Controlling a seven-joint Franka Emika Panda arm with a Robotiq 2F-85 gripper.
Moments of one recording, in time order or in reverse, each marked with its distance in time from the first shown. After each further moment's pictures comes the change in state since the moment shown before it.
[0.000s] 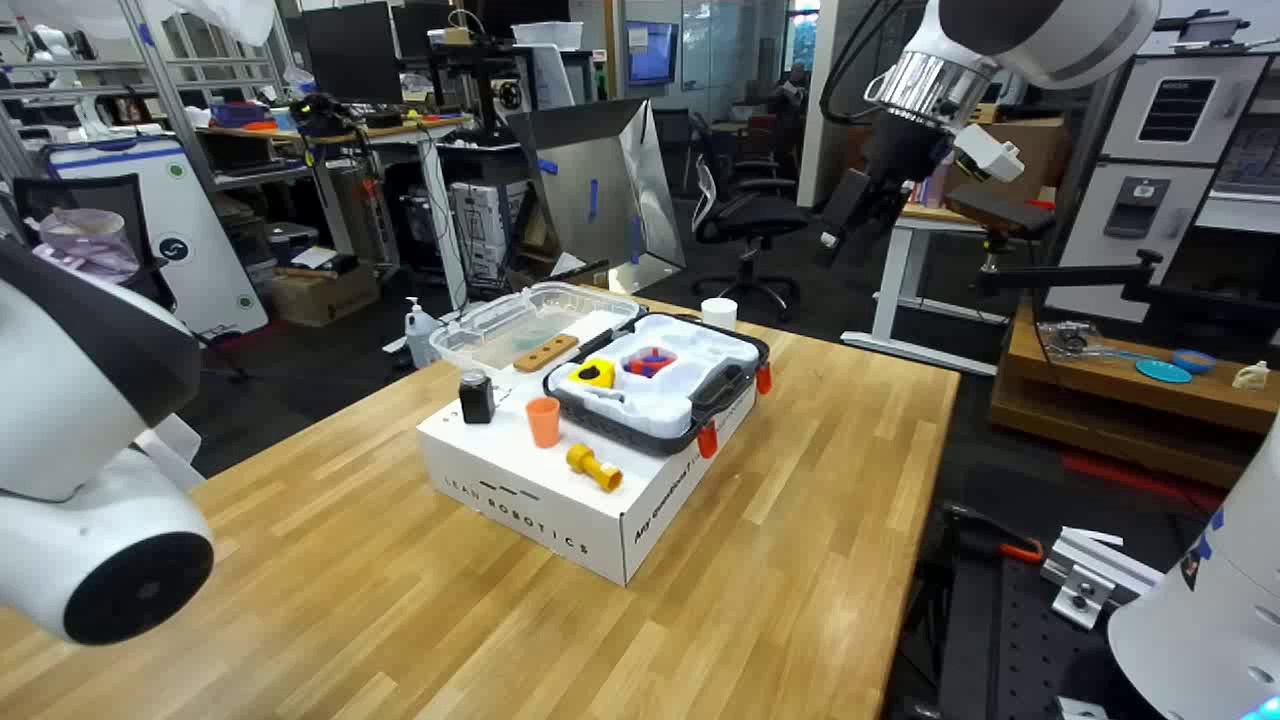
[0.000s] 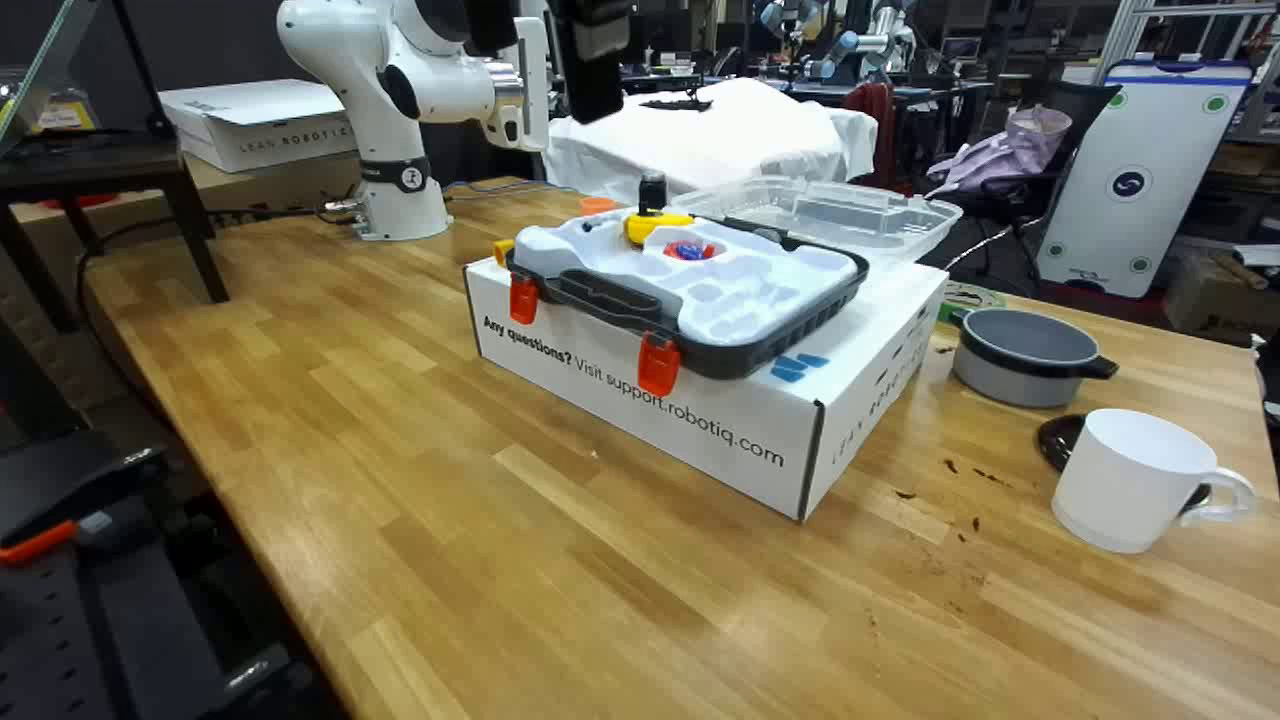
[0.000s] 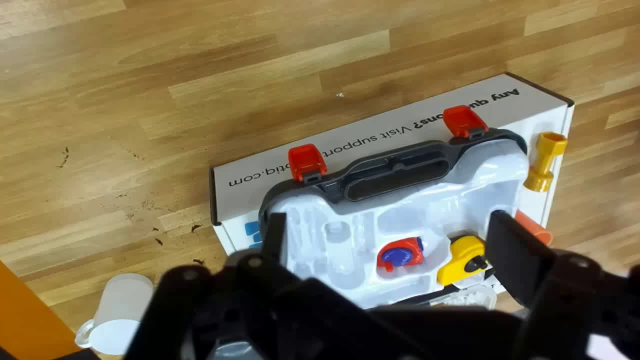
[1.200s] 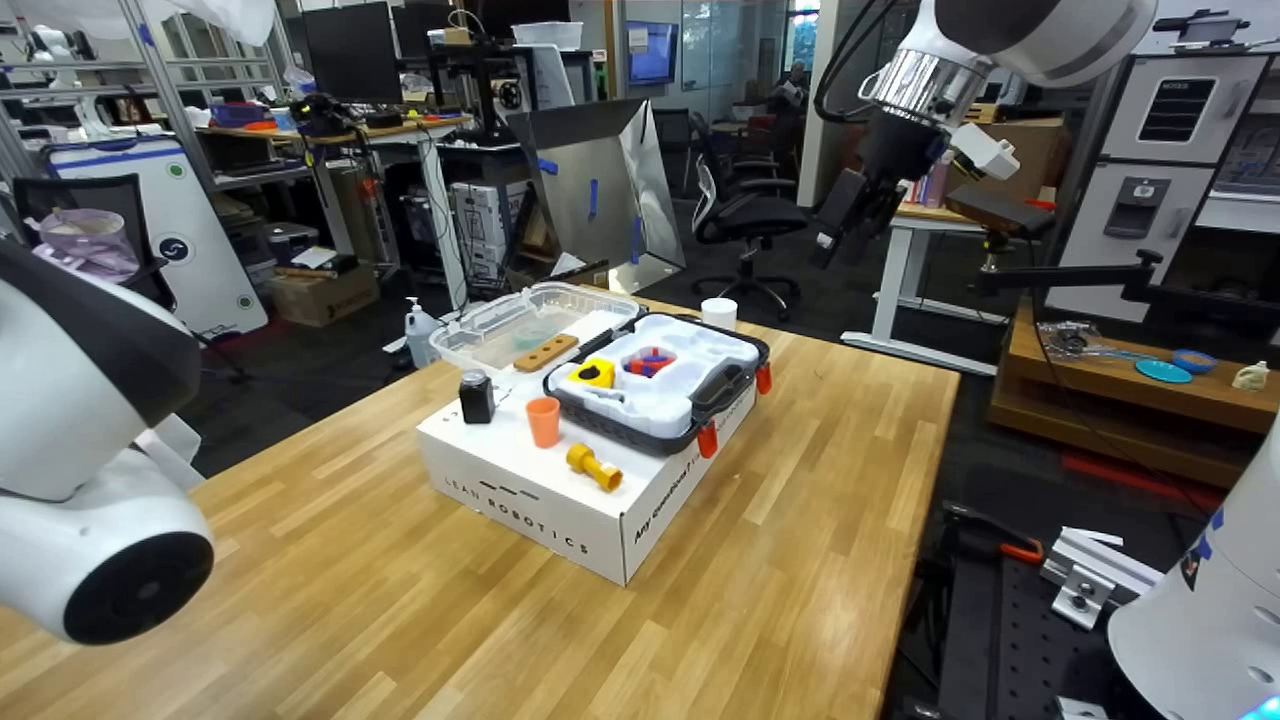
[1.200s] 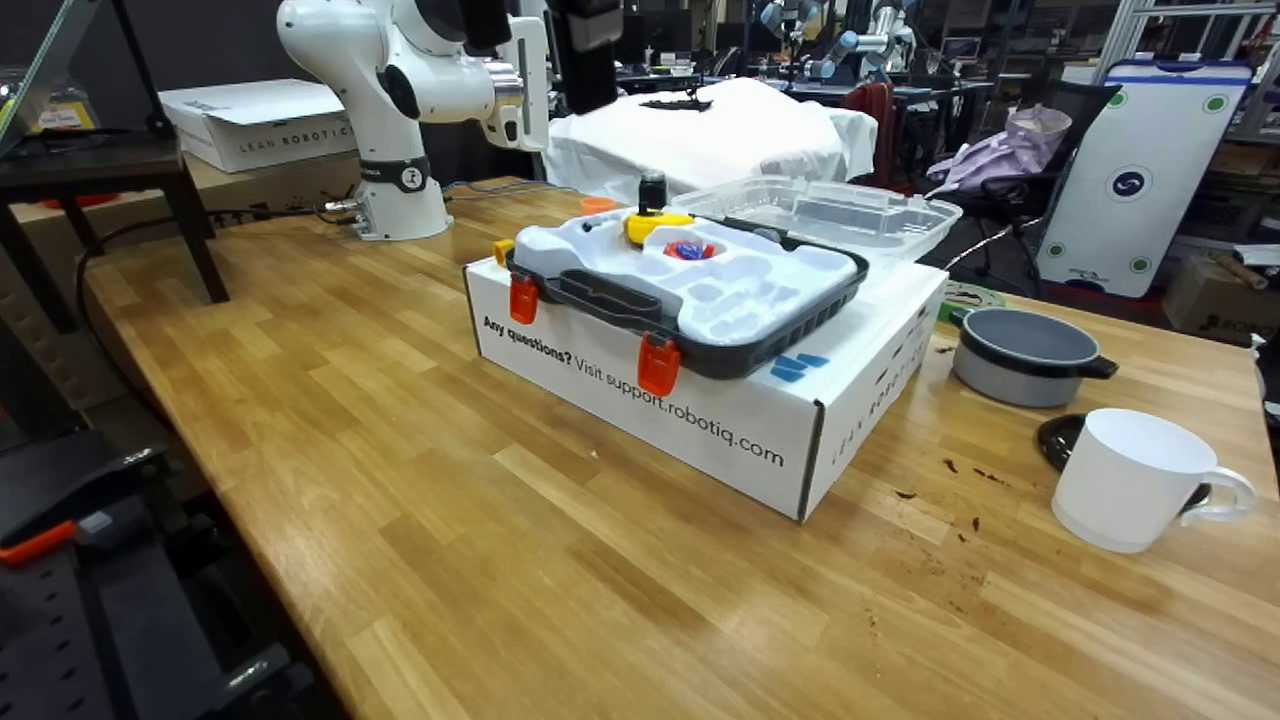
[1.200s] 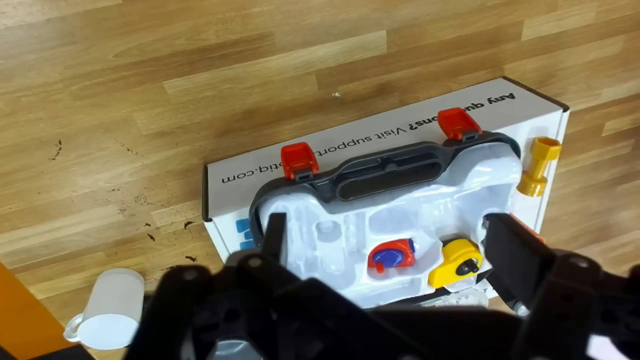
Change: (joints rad) arm -0.003 0.000 0.029 0.000 0.002 -0.001 -0.001
